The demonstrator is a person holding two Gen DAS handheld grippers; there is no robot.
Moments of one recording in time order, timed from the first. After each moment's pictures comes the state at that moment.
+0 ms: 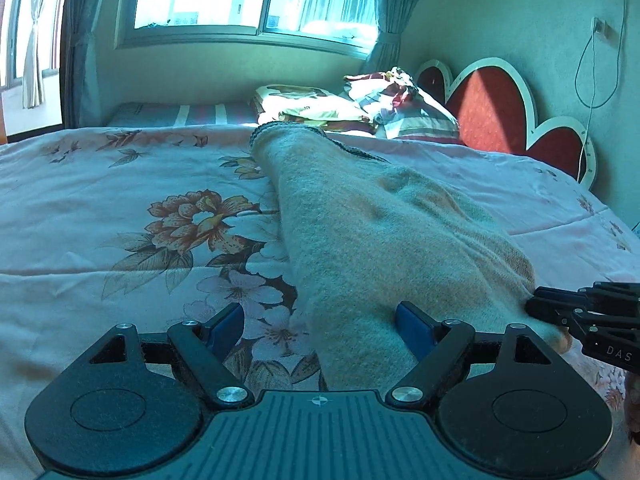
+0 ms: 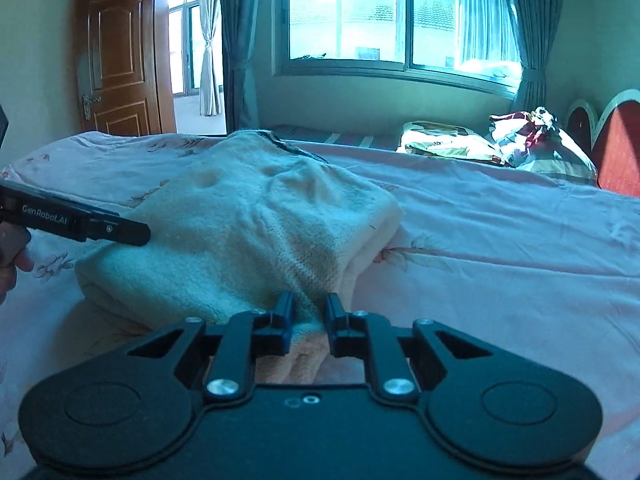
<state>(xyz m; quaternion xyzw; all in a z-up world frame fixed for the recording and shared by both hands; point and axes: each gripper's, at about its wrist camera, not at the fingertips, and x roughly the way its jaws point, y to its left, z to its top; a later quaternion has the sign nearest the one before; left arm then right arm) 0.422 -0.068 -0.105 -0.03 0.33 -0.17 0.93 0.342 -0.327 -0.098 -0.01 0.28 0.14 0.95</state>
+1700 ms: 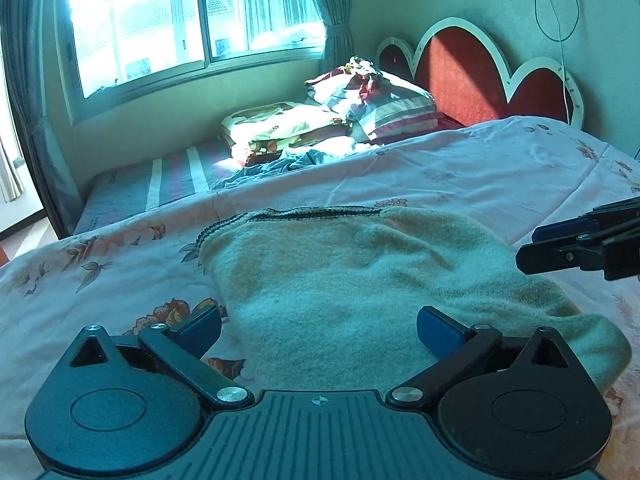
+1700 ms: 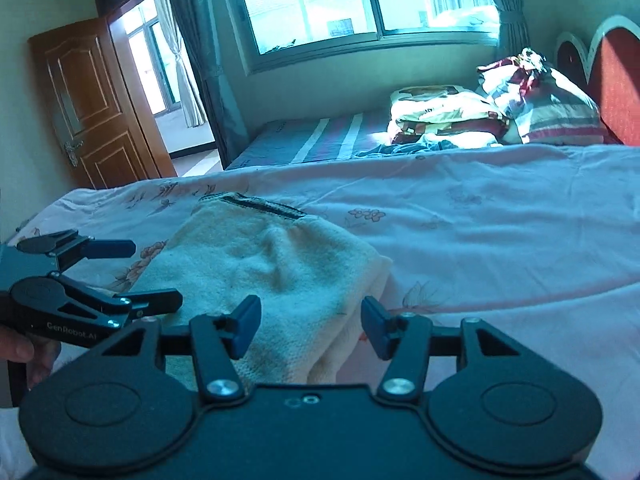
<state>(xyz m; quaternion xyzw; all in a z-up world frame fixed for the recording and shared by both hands) 0.474 -0.129 -0.066 0.11 0.30 -0.20 0.93 0.413 -0.355 -0.056 0.10 0.33 0.13 0.93</state>
